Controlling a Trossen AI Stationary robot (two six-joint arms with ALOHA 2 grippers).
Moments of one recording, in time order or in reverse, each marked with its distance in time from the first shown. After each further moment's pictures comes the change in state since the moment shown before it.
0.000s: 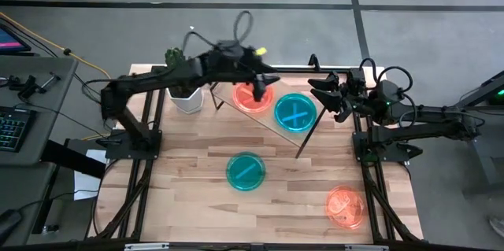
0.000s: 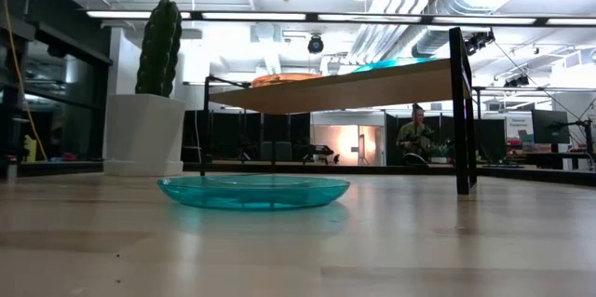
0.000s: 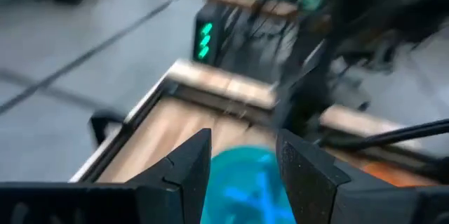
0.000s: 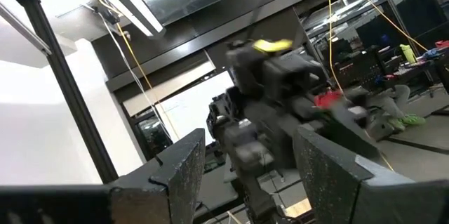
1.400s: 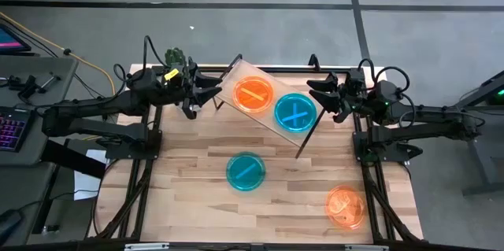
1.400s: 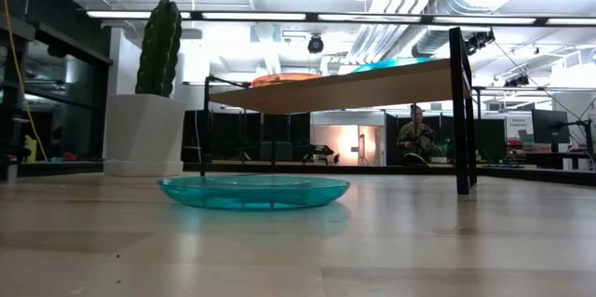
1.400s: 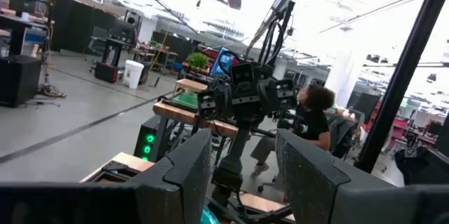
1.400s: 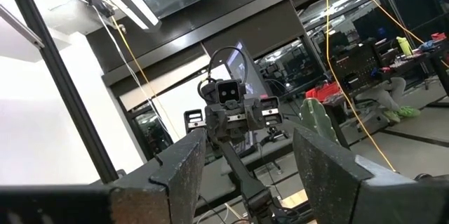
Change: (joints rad) left arm -0.059 -0.754 -0.822 0.598 0.022 -0.184; right arm 0.000 0.000 0.000 -0.032 0.000 0.003
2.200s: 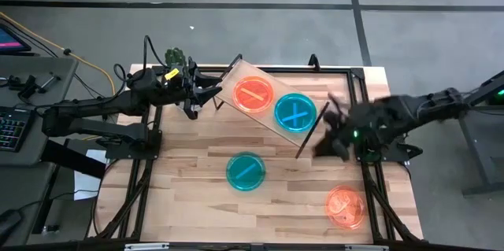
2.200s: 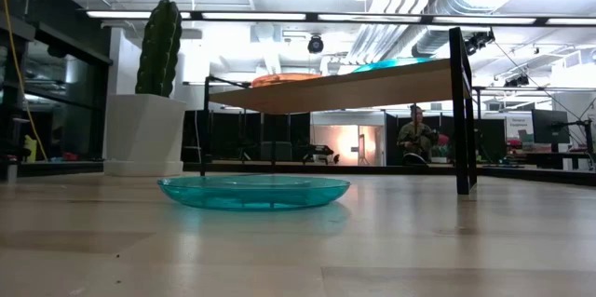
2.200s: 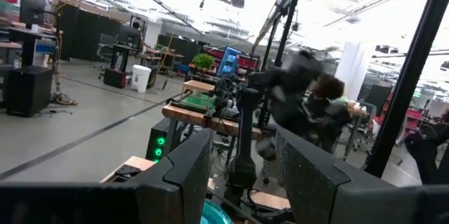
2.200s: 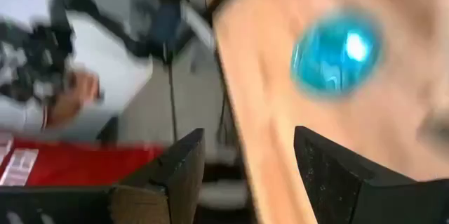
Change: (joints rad) left arm 0.001 0.000 0.001 -0.006 -0.014 0.061; right arm 0.393 0.165 0.432 -1.129 -0.170 0.460
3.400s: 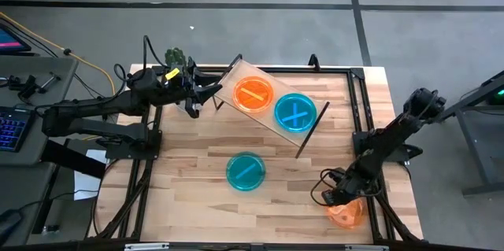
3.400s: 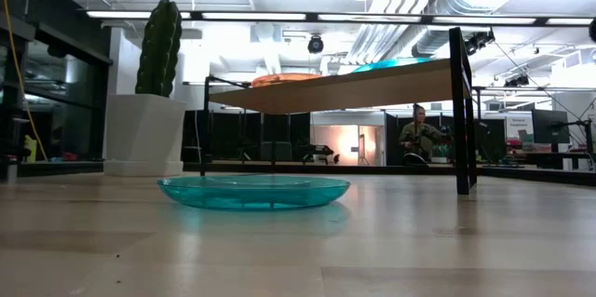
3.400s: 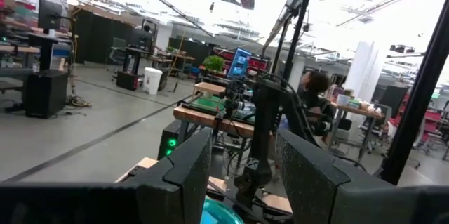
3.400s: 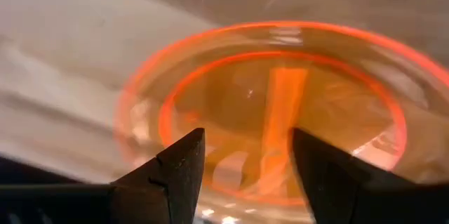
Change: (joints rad) left arm 0.000 0.000 0.000 -0.003 -0.041 0.020; right arm 0.579 0.433 -0.549 0.302 -0.103 1.160
